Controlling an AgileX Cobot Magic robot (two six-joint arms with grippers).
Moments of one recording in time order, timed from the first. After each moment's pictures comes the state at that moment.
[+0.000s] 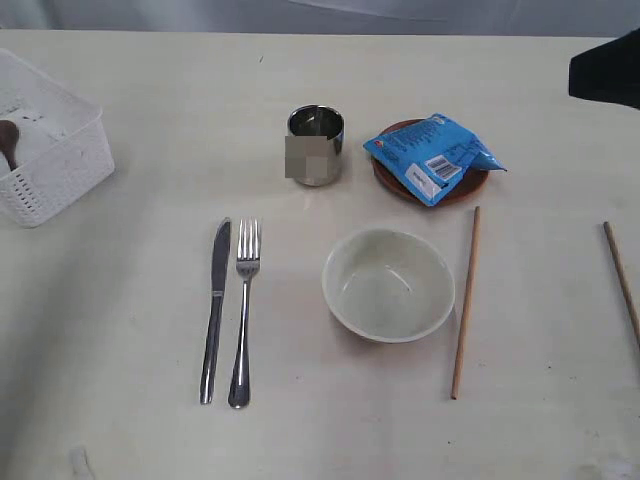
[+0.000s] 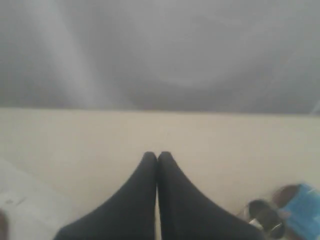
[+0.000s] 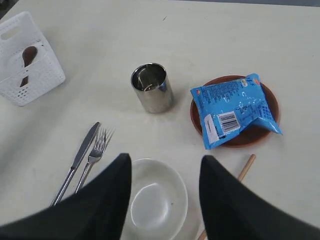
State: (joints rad) left arm -0.14 1.17 -1.07 -0.27 0.43 0.08; right arm 0.23 0.83 -0.86 0.37 0.84 -0.17
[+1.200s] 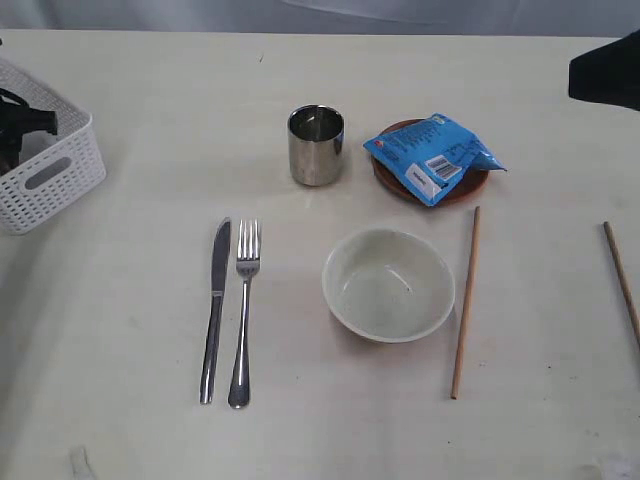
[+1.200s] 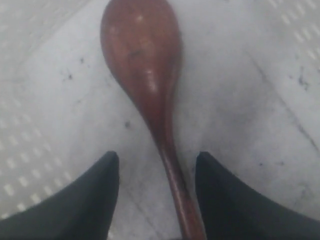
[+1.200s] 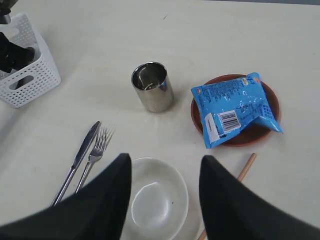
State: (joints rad) left arm 0.07 2.08 -1.34 0.26 0.76 -0.32; right arm 0.23 0.83 -0.86 0.37 0.84 -0.17
